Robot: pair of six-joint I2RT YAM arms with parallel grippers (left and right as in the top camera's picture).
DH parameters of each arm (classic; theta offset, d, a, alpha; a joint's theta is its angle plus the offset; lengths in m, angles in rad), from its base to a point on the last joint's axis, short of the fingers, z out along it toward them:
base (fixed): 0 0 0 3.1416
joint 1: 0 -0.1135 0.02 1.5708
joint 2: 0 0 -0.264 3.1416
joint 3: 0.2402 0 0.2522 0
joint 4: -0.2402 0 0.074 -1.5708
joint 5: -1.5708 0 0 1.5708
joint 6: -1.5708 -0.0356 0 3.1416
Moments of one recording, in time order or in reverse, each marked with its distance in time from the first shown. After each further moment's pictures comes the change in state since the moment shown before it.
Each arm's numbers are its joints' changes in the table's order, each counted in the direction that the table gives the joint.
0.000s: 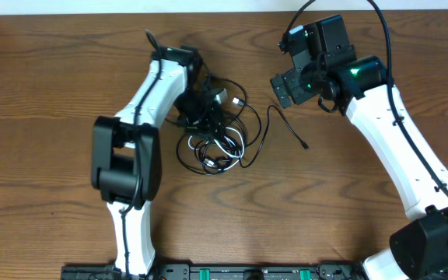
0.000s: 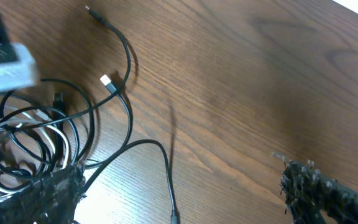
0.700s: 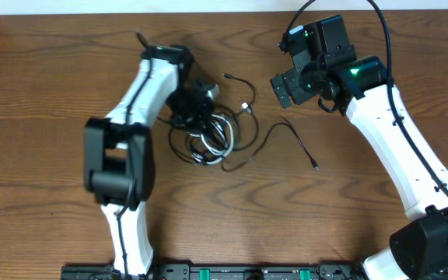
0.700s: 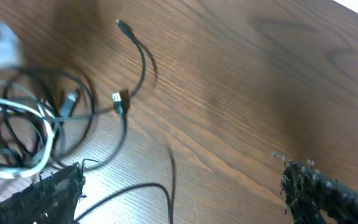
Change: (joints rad) left arm -0.066 -0.047 -0.007 0.017 -0.013 0.003; right arm 0.000 0.000 0.000 0.000 0.000 0.000
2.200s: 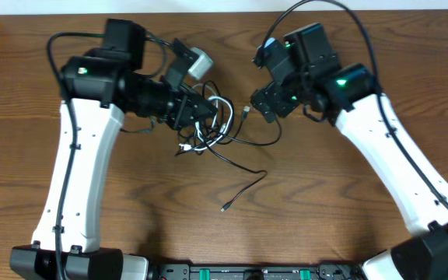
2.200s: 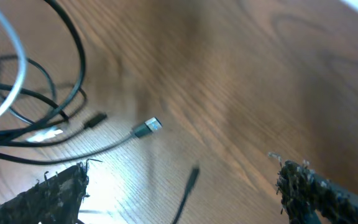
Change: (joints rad) left arm -0.070 -0.542 0.021 -0.043 -0.385 -0.270; right arm -0.087 -0.050 0.000 -0.024 0.143 0.070
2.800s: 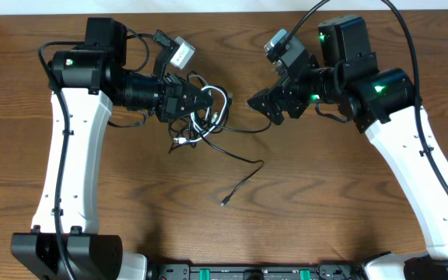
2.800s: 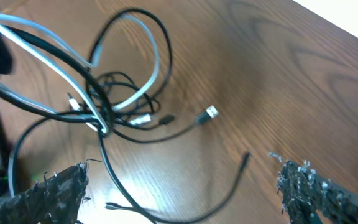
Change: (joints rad) left arm -0.079 0.052 0.000 -0.018 -0.210 -0.109; right arm 0.066 -0.098 0.004 0.010 0.348 0.039
